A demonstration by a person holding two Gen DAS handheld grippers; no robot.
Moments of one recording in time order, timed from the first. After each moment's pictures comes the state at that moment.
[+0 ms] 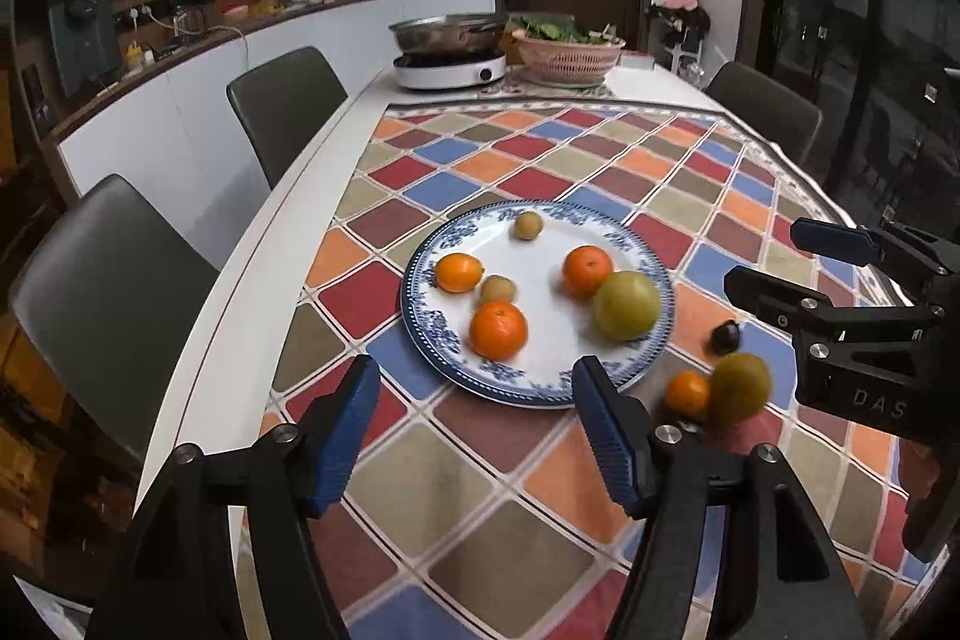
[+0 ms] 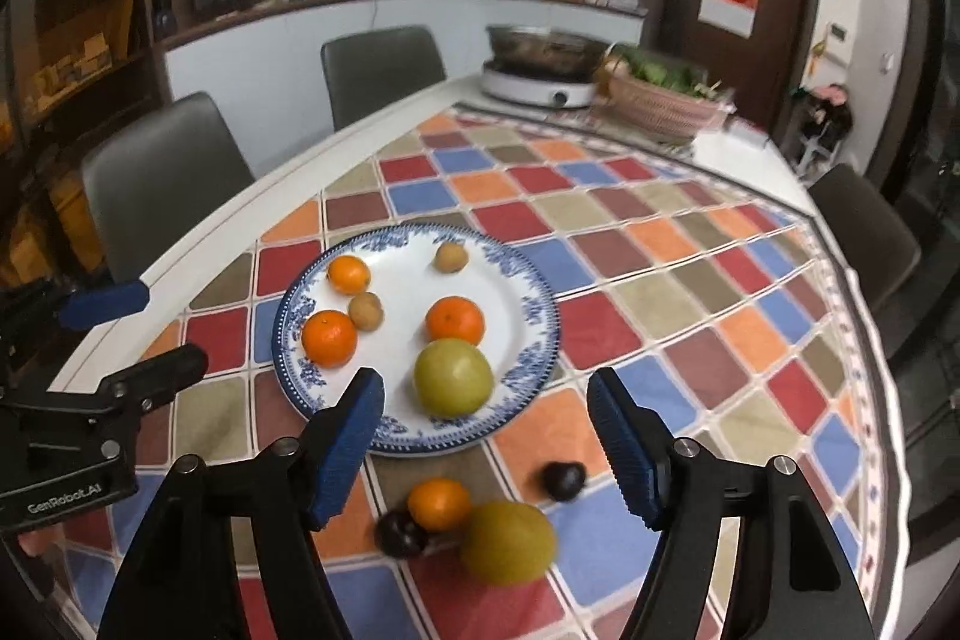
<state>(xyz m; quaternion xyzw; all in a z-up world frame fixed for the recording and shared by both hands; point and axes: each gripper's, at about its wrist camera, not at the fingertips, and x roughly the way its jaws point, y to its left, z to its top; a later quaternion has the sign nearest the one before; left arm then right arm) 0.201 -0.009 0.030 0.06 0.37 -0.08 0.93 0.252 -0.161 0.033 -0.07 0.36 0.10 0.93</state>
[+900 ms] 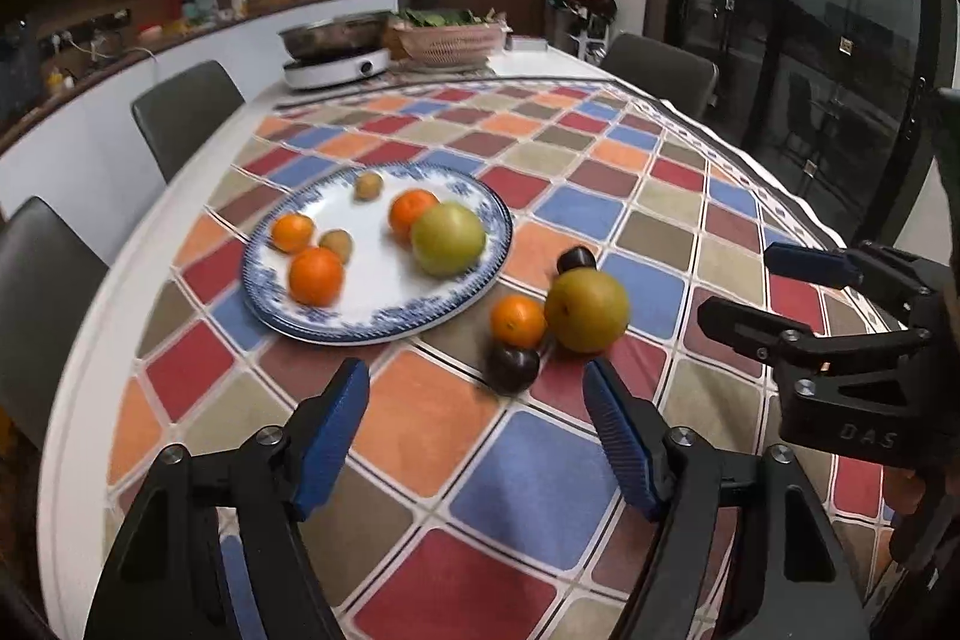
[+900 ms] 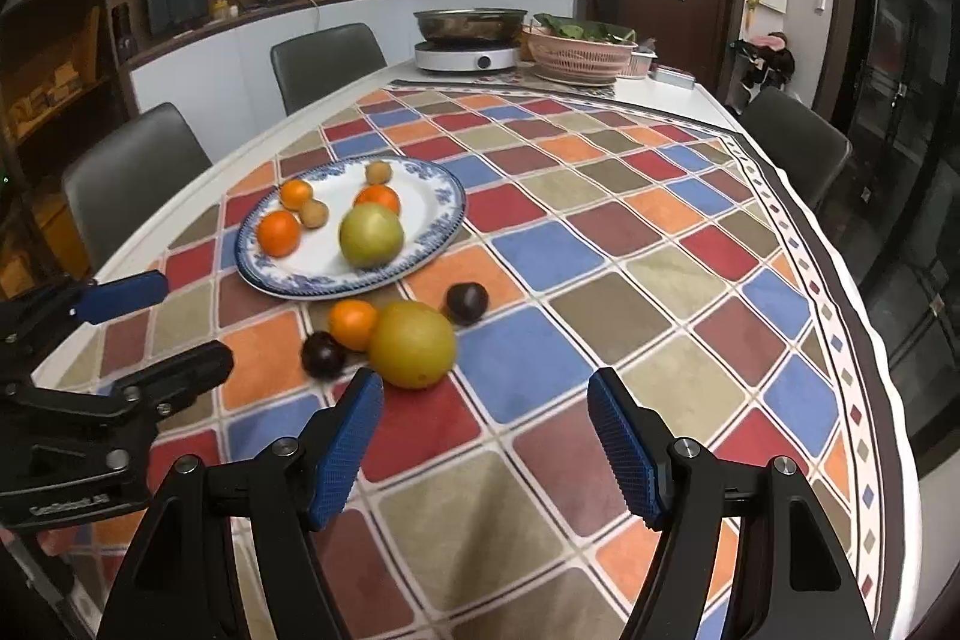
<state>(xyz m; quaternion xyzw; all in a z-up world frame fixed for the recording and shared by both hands) 0.165 -0.083 -0.016 0.07 0.37 -0.18 0.91 0.166 -0.231 -0.008 -0.02 0.37 0.05 0.93</state>
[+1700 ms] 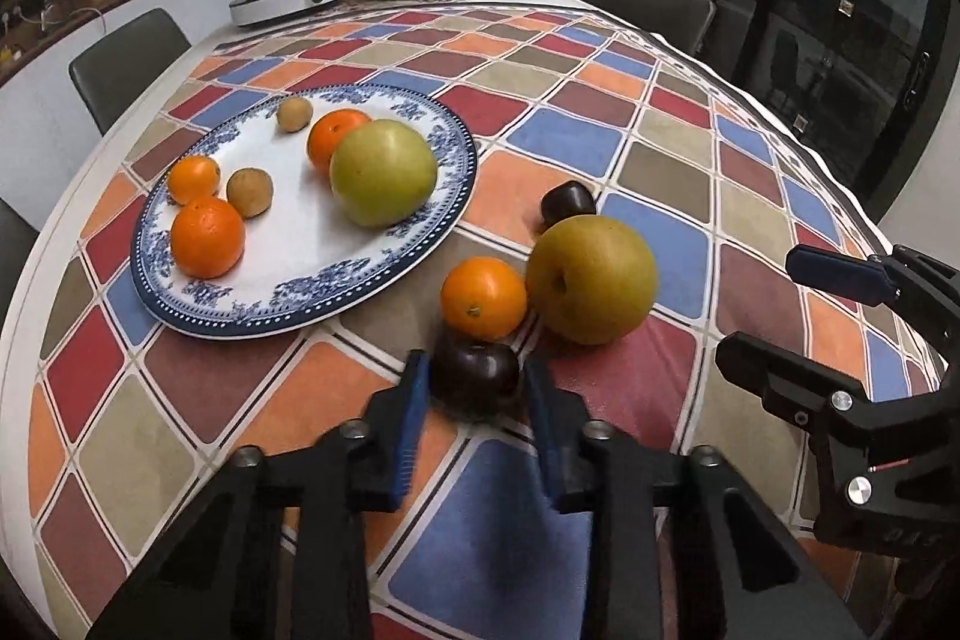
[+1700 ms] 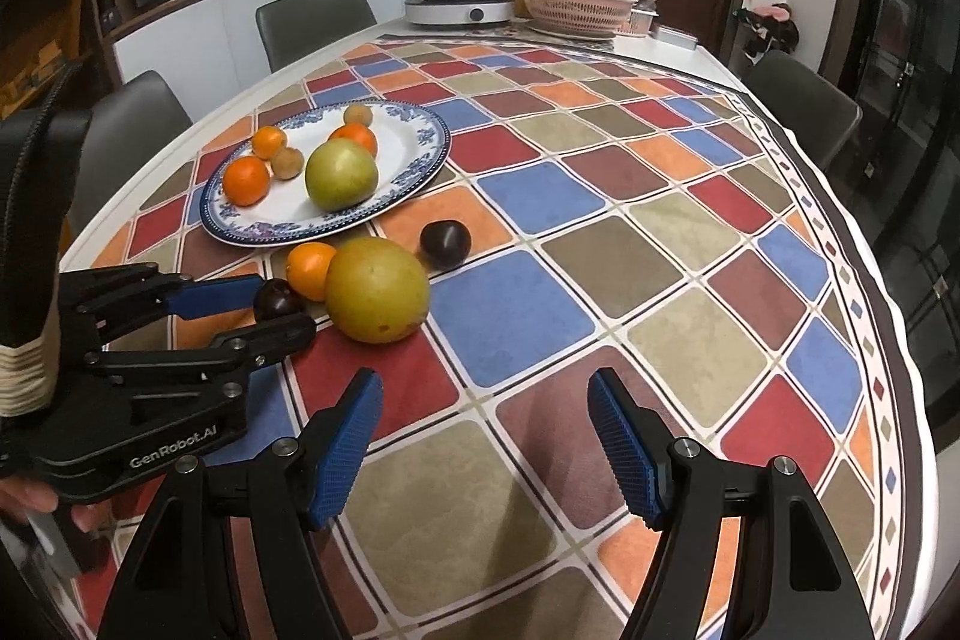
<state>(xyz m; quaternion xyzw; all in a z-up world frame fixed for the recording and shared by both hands) 0.211 -0.111 -0.066 0.08 0.43 -0.21 0.87 0.181 -0.235 -0.043 -0.03 0.42 0.04 0.91</state>
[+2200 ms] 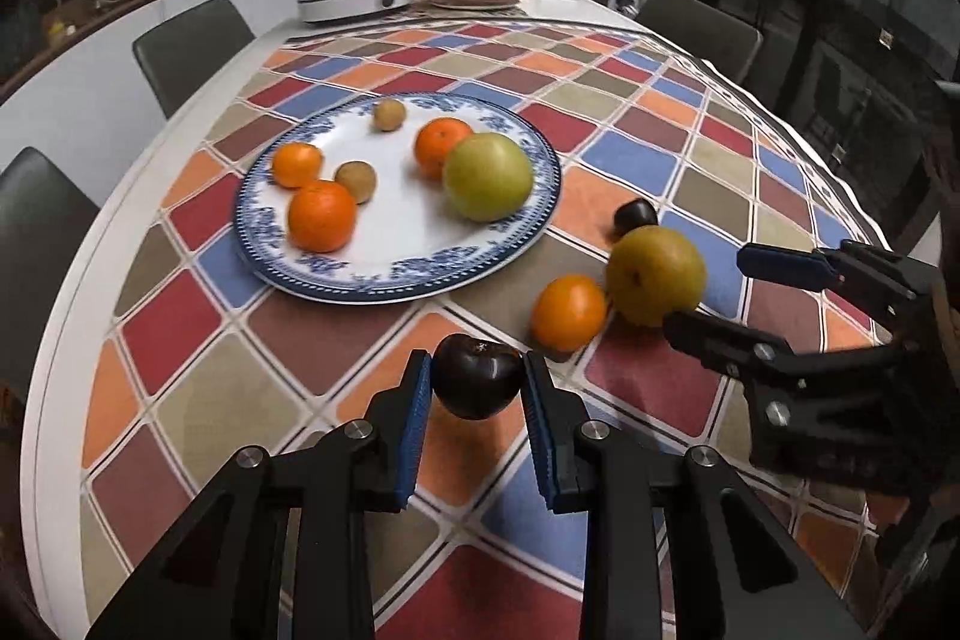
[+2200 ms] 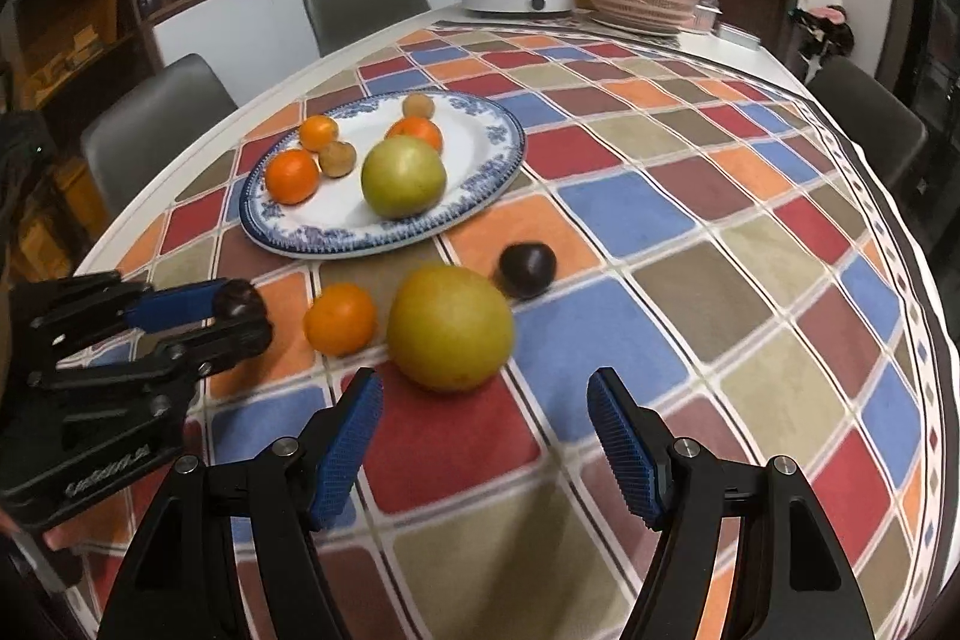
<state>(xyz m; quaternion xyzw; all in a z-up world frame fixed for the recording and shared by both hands) 0.195 -0.072 -0.044 0.06 0.43 -0.15 0.89 0.213 -0.211 -0.050 -0.02 0.43 0.11 0.90</state>
